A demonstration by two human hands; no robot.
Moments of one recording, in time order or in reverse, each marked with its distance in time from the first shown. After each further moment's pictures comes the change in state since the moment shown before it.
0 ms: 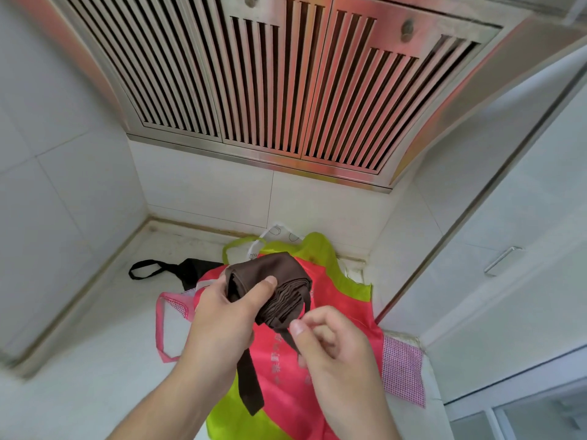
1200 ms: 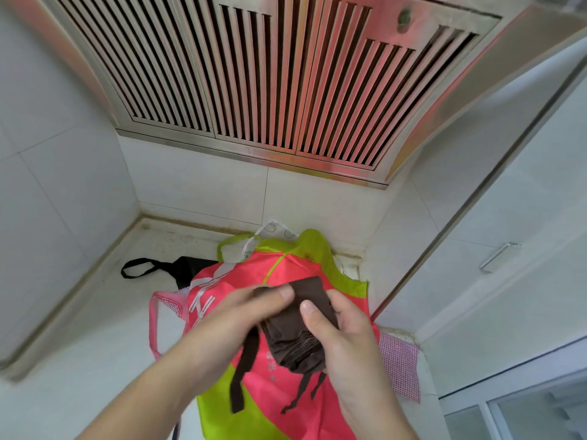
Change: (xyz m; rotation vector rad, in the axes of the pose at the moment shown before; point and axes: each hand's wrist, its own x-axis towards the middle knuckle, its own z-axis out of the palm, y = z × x) left_hand 0.006 0.019 0.008 0.058 -0.476 -0.215; right_hand 0.031 0.019 -0.009 0.303 -0.004 0.073
